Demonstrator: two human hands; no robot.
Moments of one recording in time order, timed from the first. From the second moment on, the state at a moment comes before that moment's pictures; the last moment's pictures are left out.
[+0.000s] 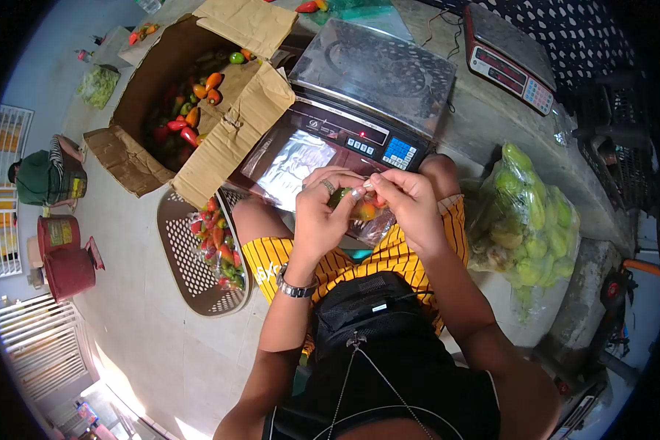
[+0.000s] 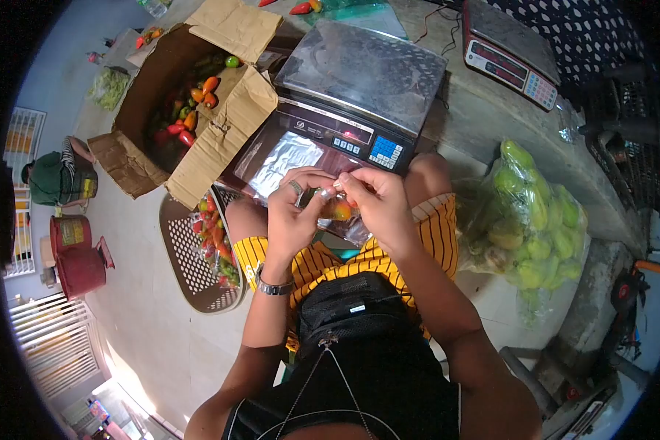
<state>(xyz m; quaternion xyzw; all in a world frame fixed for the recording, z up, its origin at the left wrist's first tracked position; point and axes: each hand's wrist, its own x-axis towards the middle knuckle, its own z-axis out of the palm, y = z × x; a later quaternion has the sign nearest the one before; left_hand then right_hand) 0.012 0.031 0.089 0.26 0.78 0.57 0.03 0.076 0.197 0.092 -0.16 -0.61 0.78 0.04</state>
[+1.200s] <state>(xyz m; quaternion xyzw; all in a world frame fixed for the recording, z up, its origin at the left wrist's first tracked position) 0.035 0.038 0.089 0.16 0.72 0.68 0.01 0.101 0.163 0.099 -0.10 -0.76 0.58 0.29</state>
